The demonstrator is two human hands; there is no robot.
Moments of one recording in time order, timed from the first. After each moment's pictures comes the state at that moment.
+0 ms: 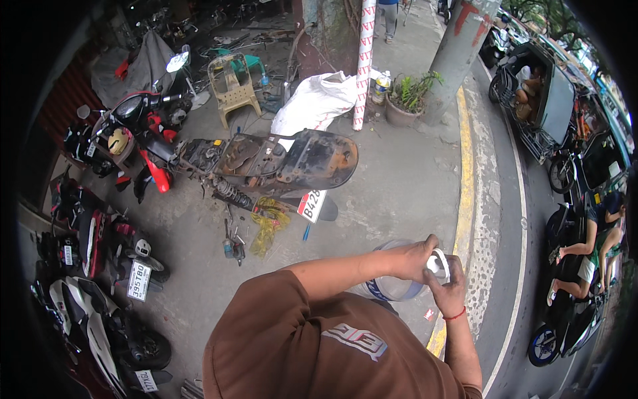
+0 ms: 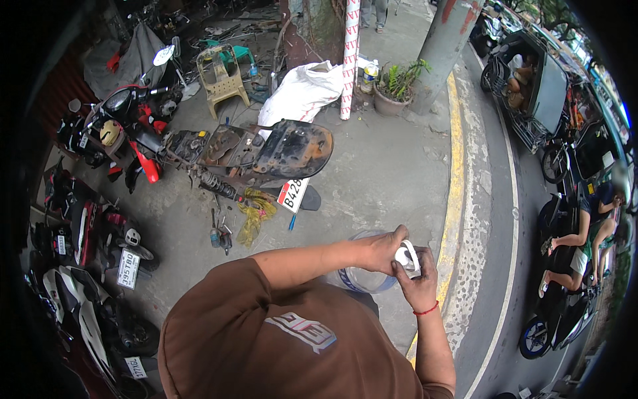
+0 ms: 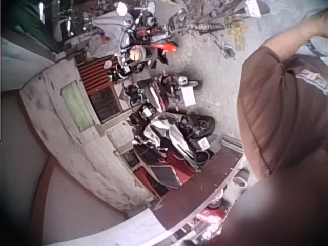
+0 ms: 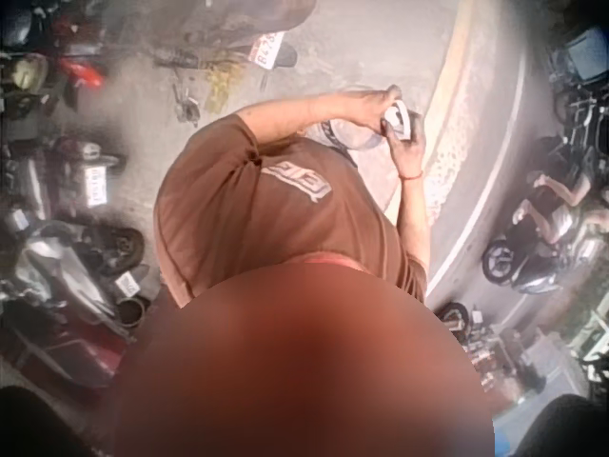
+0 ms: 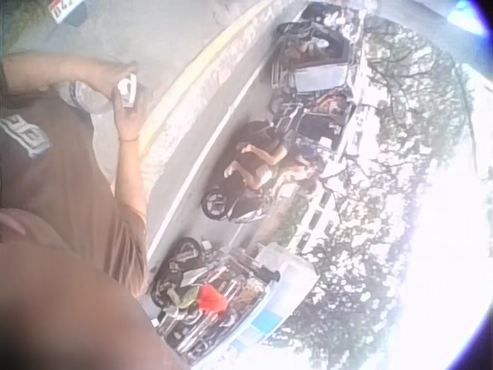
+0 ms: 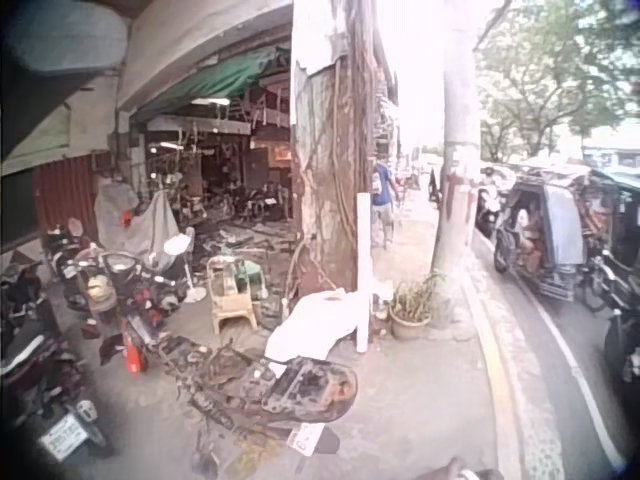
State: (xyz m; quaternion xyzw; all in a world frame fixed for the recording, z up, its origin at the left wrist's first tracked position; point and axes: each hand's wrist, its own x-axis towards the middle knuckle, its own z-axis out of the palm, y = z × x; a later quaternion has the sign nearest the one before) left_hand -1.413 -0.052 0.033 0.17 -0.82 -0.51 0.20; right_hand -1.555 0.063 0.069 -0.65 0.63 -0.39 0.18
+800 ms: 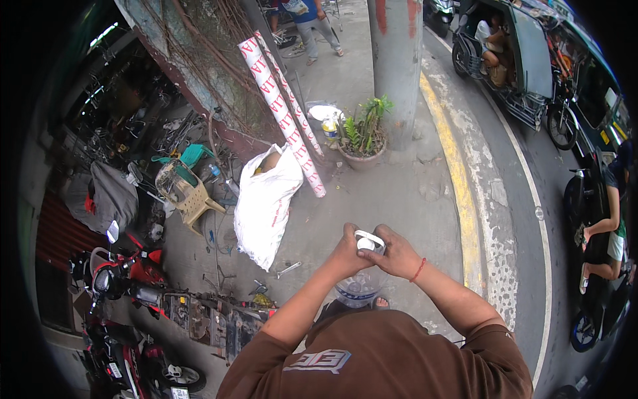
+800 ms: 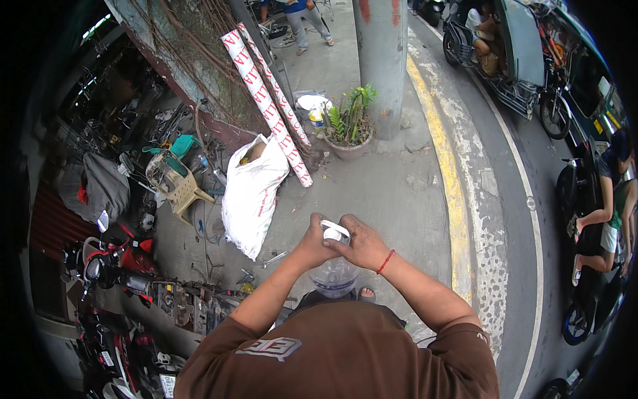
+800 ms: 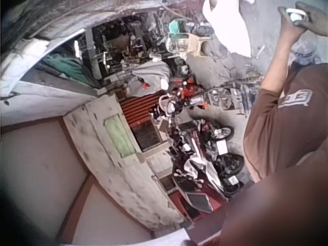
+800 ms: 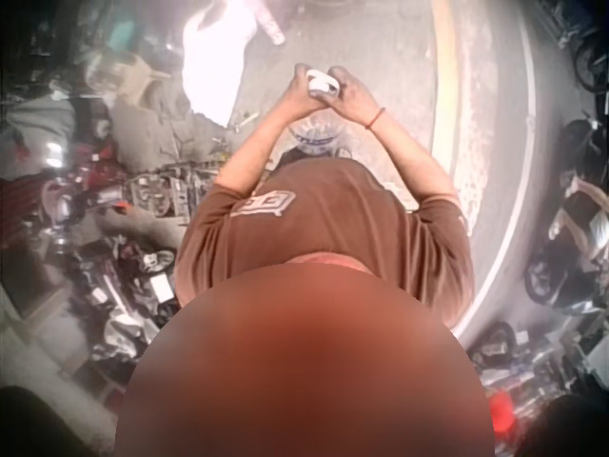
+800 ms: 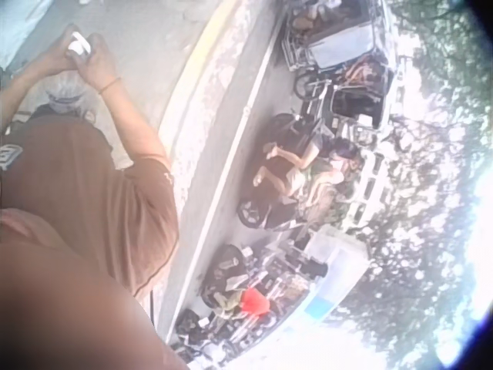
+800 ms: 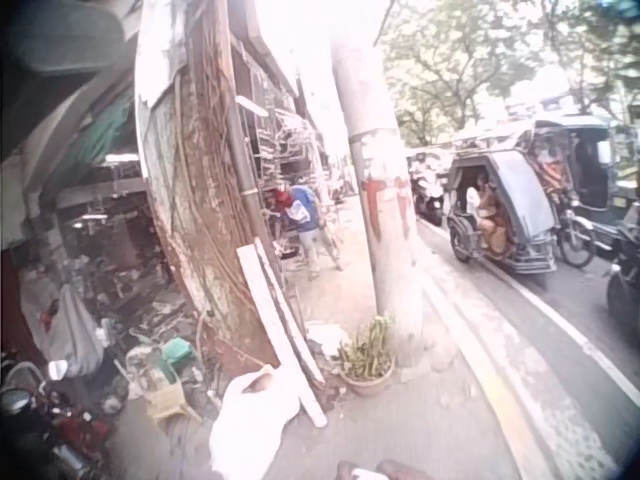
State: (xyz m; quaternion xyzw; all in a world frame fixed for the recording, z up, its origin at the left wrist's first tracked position) left_hand -1.572 -0.509 0.017 0.43 -0.76 -0.45 0.20; right_hand -1.747 -0.455 0.045 -0.69 0.55 -0.34 0.32
